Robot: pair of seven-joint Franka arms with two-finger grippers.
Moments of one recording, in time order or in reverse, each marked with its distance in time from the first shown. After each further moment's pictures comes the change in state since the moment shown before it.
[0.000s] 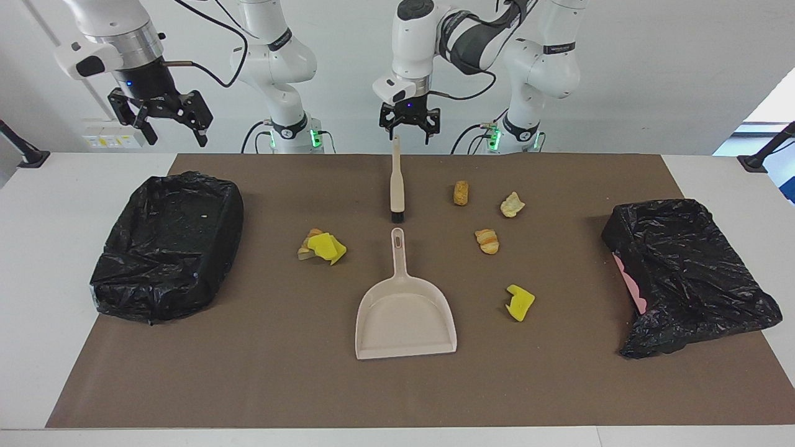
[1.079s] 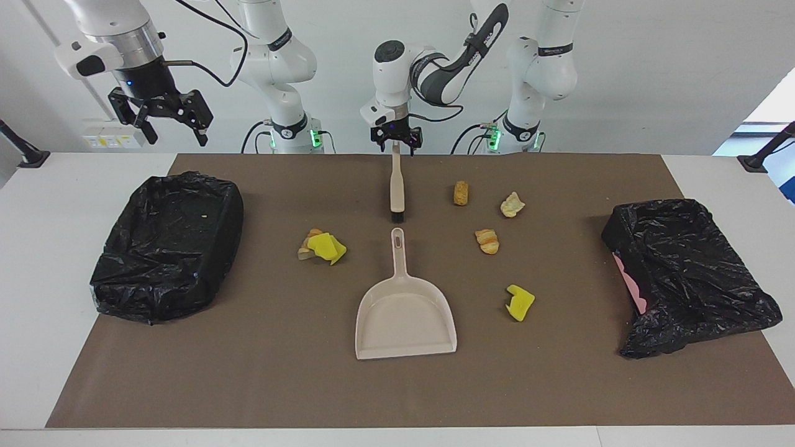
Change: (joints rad) left arm -0.136 0.077 -0.001 -0.177 -0.045 0.185 -0.047; right arm 0.000 -0.002 0.000 -0.001 0.000 -0.004 0.000
